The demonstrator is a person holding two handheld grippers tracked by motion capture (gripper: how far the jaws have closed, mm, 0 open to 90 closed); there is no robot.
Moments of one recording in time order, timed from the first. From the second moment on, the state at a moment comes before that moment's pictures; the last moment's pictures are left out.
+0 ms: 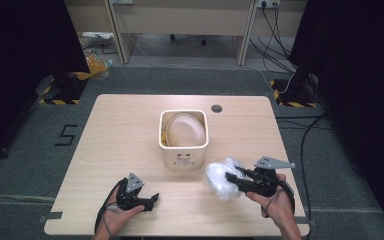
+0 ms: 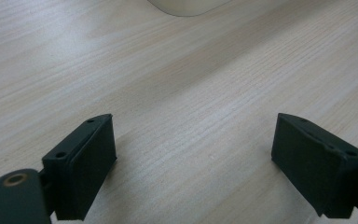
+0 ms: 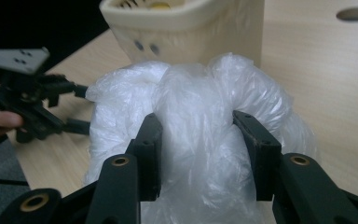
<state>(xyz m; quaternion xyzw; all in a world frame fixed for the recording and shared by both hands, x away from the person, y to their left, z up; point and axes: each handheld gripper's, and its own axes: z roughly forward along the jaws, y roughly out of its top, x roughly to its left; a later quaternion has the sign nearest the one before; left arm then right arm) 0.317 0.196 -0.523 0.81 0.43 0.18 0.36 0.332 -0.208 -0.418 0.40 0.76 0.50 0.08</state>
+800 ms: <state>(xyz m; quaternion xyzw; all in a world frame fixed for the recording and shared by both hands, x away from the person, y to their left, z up) 0.317 0.196 -0.523 0.81 0.43 0.18 0.36 0.414 -0.131 -0.322 0.34 0.78 0.52 0.11</state>
